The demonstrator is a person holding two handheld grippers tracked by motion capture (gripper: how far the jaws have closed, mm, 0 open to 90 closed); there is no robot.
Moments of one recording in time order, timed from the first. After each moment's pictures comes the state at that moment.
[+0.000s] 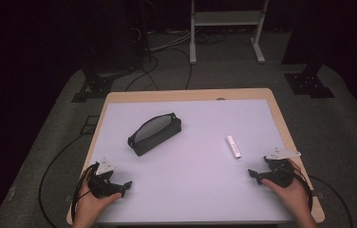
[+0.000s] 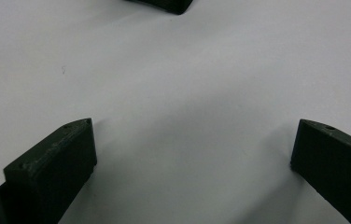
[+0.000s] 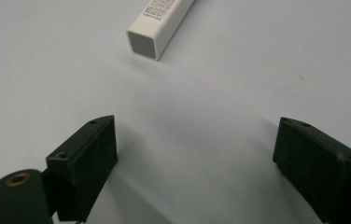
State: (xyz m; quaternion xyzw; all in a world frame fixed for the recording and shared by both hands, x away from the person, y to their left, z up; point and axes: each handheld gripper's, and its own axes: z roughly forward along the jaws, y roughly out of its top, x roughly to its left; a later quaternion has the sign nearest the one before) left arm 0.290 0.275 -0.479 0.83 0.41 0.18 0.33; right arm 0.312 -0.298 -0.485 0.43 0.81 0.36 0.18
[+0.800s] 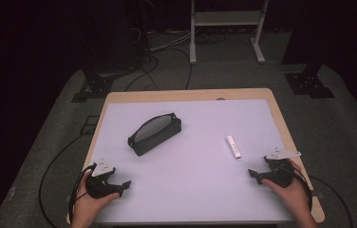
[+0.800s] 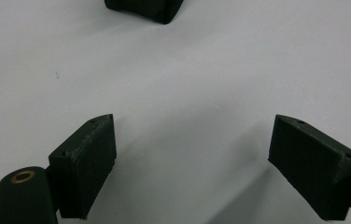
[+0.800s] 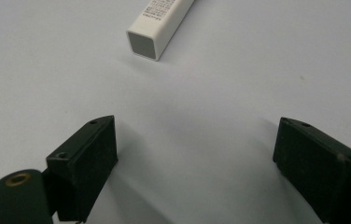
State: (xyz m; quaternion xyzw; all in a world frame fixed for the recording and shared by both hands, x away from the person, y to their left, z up) left arm 0.283 0.279 -0.472 0.83 0.40 0.17 0.36; right arm 0.312 -0.299 -0.485 0.43 0.81 0.36 0.18
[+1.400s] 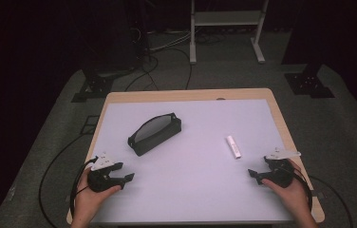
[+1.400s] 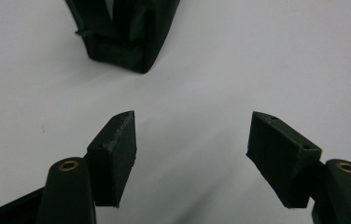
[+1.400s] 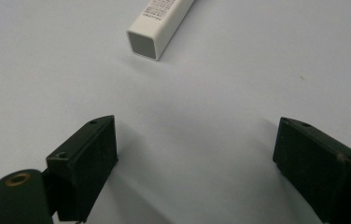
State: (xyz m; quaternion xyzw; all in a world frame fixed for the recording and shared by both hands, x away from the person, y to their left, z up) left arm 0.291 0.267 -0.449 0.82 0.37 0.16 0.40; right arm 0.312 -0.299 -0.485 0.43 0.81 0.36 0.18
